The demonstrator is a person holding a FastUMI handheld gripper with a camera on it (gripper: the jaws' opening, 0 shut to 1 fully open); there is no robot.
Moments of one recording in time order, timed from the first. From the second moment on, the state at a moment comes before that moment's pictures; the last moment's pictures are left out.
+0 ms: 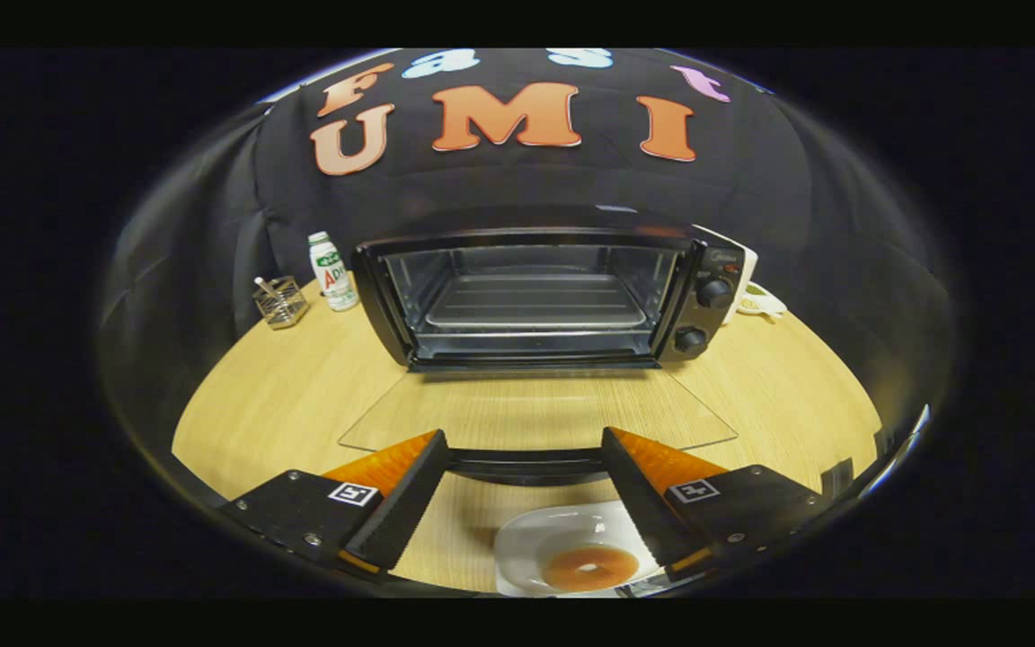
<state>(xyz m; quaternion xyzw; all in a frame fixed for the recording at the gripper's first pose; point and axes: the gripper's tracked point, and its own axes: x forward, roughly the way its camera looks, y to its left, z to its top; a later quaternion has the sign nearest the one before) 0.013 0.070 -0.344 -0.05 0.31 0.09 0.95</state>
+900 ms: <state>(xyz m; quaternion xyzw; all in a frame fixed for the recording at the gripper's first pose) 0.002 0.062 -0.350 -0.02 0.34 0.08 0.94</state>
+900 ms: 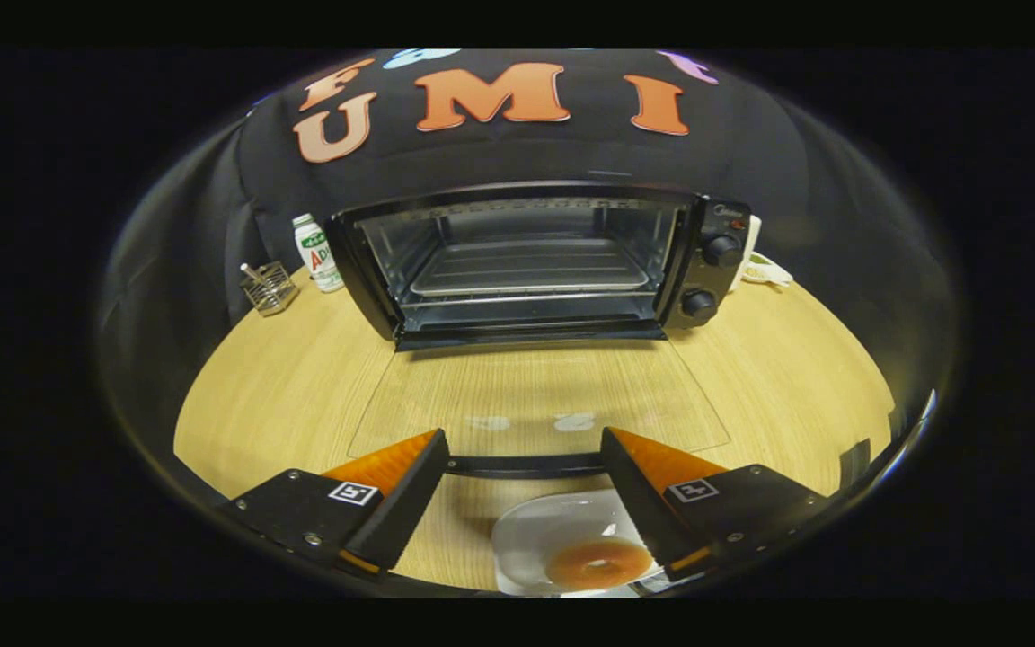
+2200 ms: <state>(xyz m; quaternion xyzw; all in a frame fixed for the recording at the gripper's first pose) -0.117 -0.001 -0.393 -0.06 0.37 0.04 0.93</state>
